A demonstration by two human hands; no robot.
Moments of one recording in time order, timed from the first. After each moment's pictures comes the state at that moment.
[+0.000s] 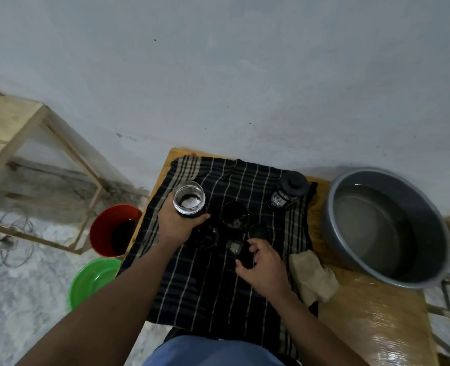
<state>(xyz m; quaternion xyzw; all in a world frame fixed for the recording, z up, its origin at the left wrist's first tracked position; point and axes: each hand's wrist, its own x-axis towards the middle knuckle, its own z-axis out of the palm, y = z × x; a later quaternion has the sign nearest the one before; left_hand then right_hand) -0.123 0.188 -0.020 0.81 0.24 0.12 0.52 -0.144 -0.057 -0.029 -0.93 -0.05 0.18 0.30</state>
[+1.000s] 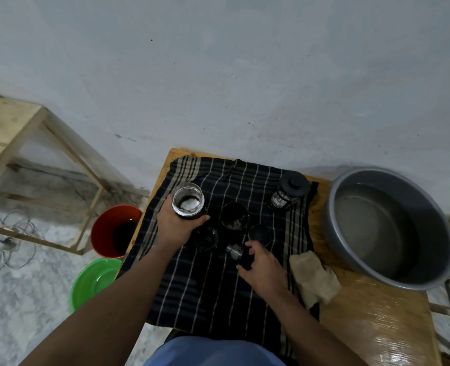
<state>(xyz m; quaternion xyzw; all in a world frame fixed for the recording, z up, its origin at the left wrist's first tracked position) -0.122 0.191 -0.025 0.81 0.25 0.11 0.51 -0.141 -0.052 -0.035 -0.94 -0.05 0.24 0.24</state>
